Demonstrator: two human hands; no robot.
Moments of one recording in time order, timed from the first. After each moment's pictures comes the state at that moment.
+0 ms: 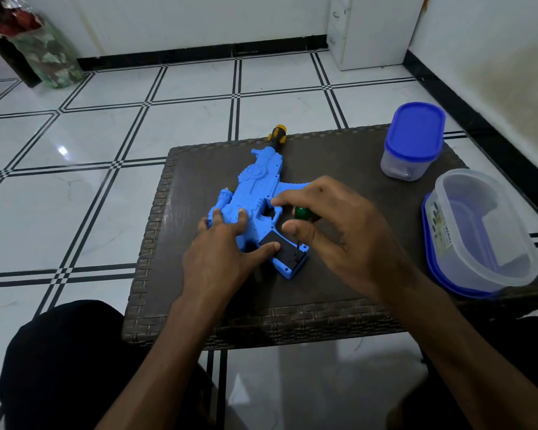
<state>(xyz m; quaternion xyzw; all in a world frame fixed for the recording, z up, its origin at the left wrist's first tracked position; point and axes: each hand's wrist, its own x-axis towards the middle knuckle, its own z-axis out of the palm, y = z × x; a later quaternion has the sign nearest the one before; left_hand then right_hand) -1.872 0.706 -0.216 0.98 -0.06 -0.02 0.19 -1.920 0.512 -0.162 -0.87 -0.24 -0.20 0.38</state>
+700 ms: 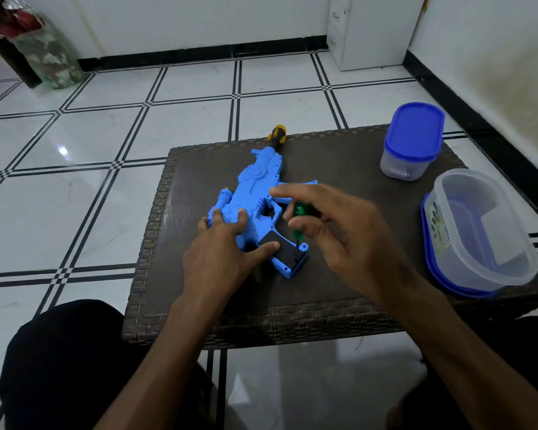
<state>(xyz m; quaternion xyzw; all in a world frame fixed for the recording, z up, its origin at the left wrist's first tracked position) -1.871 0.706 -0.217 0.98 -0.06 -0.02 0.19 -1.923 0.514 -0.161 -0.85 -0.24 -0.19 0.43</state>
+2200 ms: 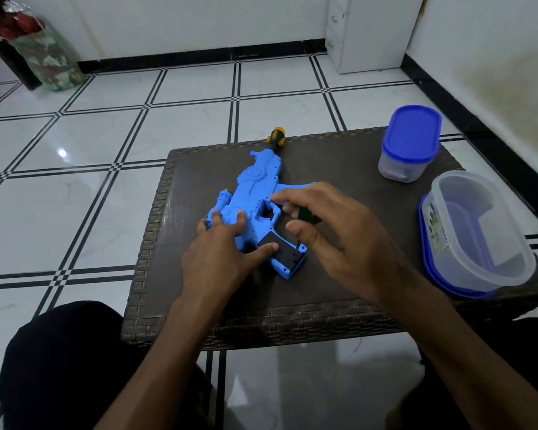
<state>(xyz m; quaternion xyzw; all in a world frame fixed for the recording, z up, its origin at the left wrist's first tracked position) -1.872 0.707 -0.216 0.98 -0.06 -0.02 0.19 -1.923 0.511 -0.163 -0.86 -0.24 -0.19 0.41</state>
